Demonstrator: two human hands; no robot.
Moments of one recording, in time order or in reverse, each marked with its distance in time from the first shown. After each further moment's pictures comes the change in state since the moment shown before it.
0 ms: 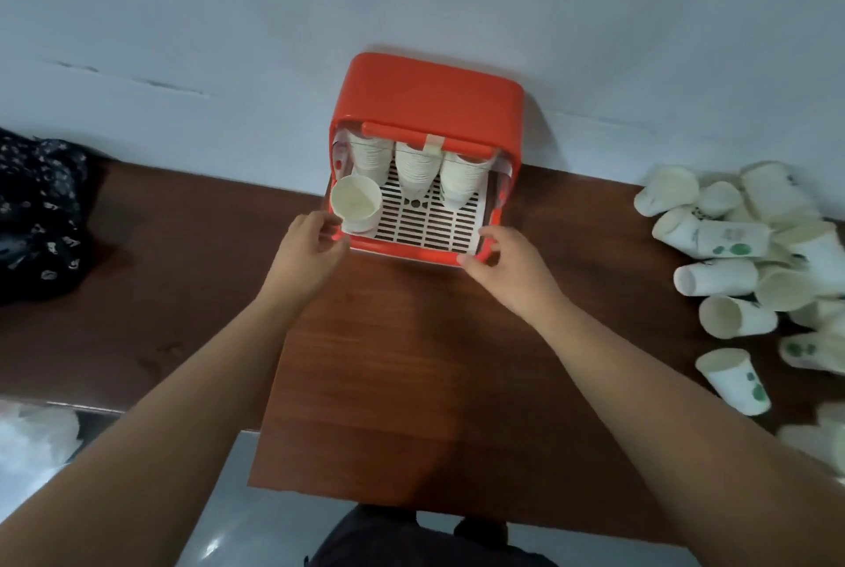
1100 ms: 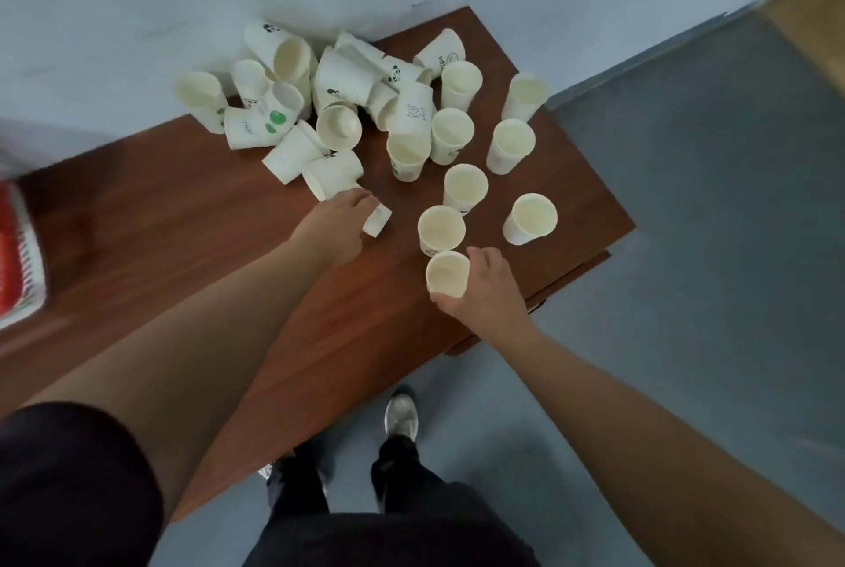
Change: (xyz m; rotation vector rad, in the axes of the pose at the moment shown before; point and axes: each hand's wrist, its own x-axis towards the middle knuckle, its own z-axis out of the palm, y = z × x) left_hand -0.175 0.343 0.481 0.801 -0.703 0.895; right_hand -0.315 0.459 -0.144 -0.035 0.380 0.543
